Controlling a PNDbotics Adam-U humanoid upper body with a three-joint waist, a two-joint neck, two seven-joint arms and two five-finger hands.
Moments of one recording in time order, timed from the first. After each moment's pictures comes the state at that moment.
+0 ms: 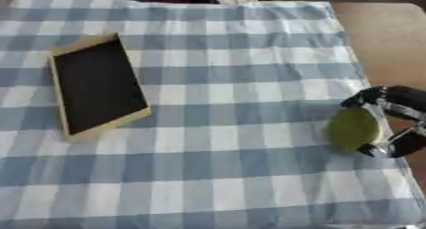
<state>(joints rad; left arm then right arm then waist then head) -0.13 0.31 0.54 -1.98 -0.03 -0.28 0.28 -0.16 -0.85 0.00 -1.54 0.56 -0.41 0.49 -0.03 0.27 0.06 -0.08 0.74</state>
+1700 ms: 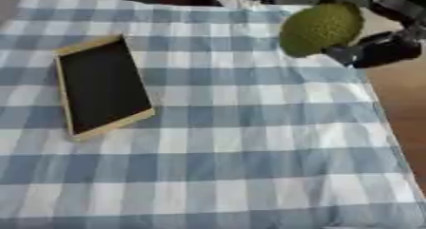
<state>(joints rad) -0.14 0.31 0.53 -1.98 -0.02 -0.27 0.27 -0.70 -0.75 0.12 -1.80 0.33 -0.39 0.47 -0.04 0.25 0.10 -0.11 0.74</state>
